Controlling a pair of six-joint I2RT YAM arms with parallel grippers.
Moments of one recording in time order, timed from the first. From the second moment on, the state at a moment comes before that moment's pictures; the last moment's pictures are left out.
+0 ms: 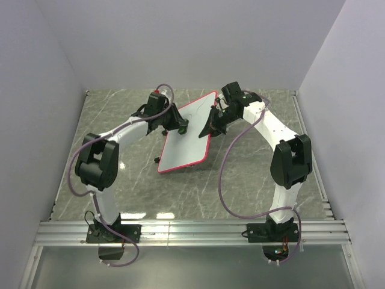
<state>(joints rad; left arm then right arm) -0.39 1.89 1.36 -0.16 0.30 -0.69 0.39 1.88 1.68 -0.93 -0.67 0.69</state>
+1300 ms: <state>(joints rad) -0.40 2.24 2.05 -0.54 0.38 -0.59 0.43 1.85 1.66 -0.92 -0.64 0.72</state>
